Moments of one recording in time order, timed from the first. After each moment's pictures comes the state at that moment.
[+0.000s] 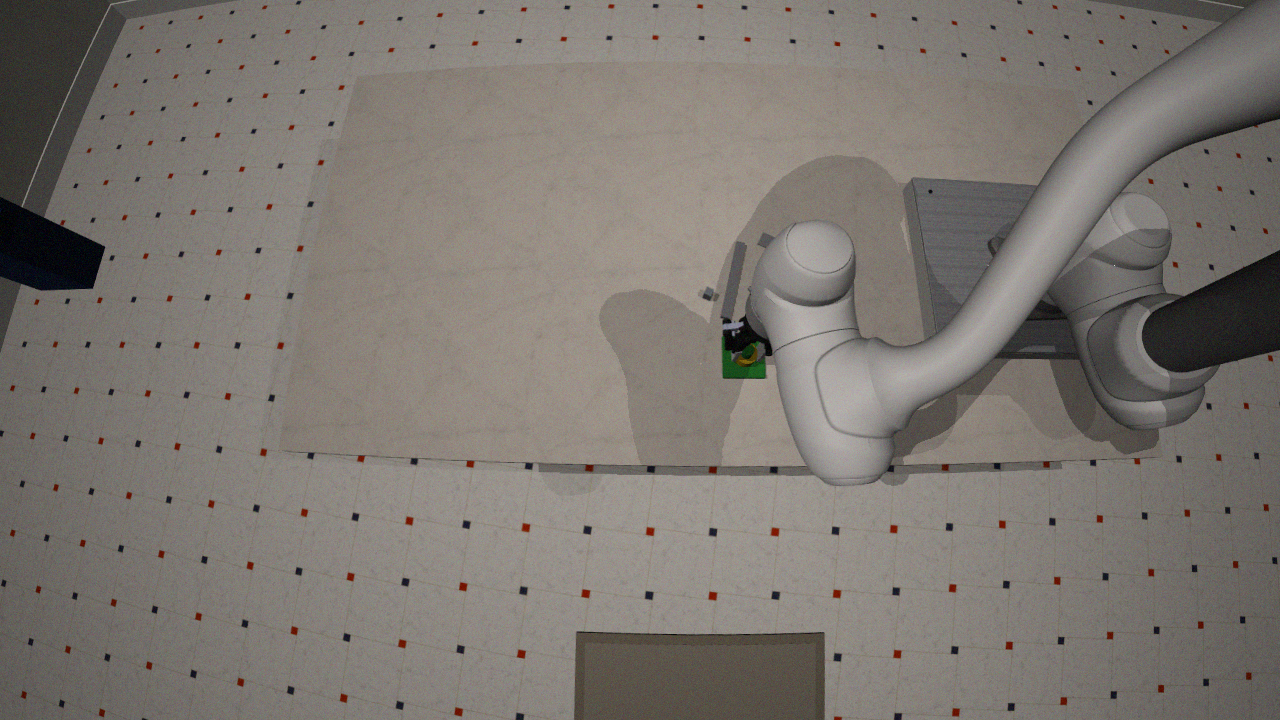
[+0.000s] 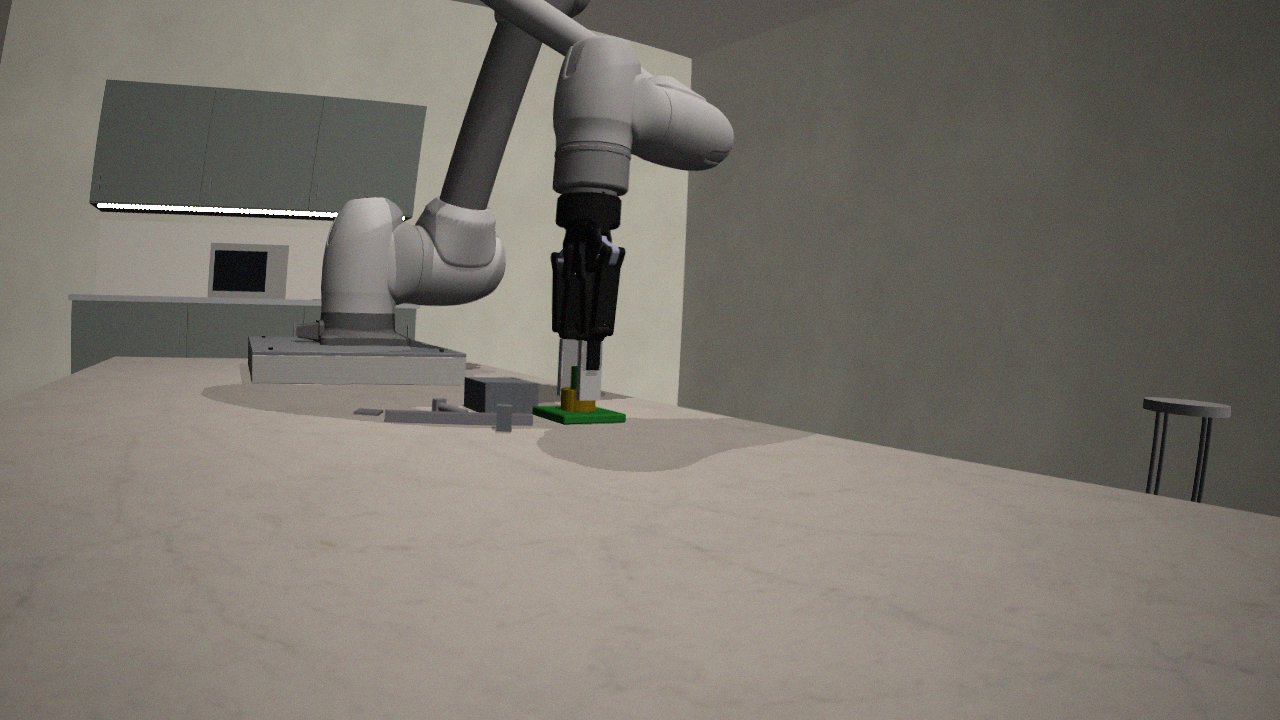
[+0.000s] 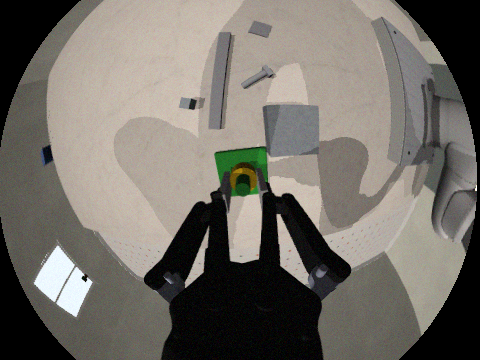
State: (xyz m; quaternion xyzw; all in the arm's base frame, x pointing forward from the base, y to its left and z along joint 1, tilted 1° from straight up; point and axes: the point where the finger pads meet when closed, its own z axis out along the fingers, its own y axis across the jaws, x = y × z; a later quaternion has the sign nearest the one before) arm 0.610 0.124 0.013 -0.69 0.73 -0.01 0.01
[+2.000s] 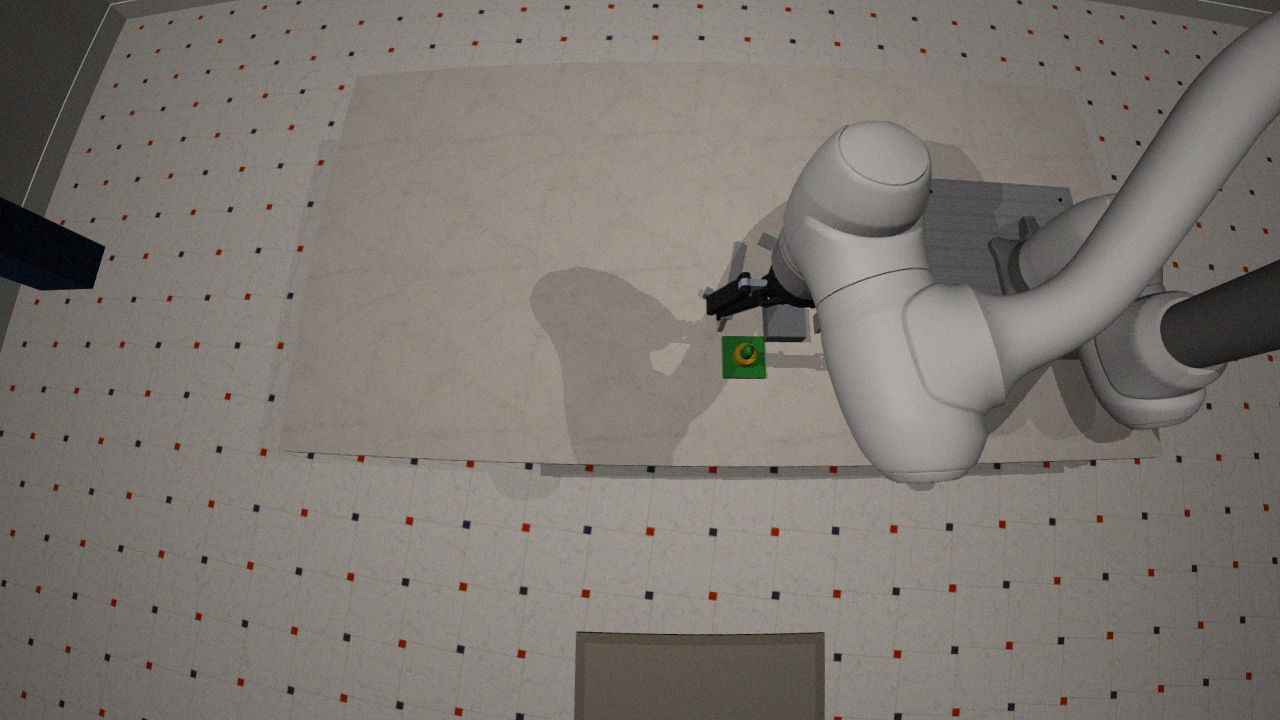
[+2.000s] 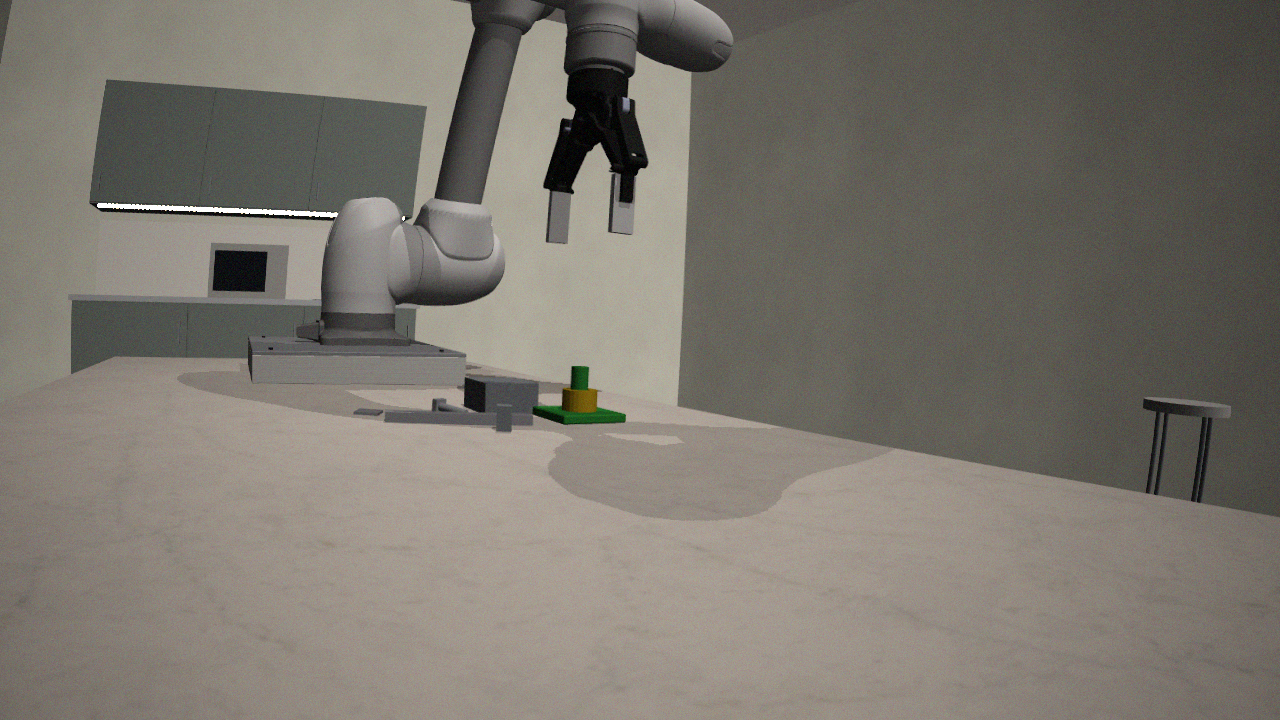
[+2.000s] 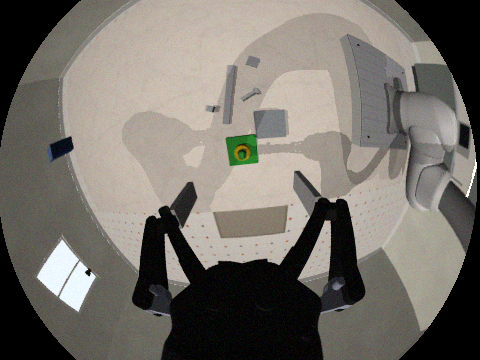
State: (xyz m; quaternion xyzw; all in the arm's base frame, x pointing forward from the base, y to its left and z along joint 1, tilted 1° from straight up) arm 0.605 0.124 0.173 -0.69 0.73 -0.01 0.01
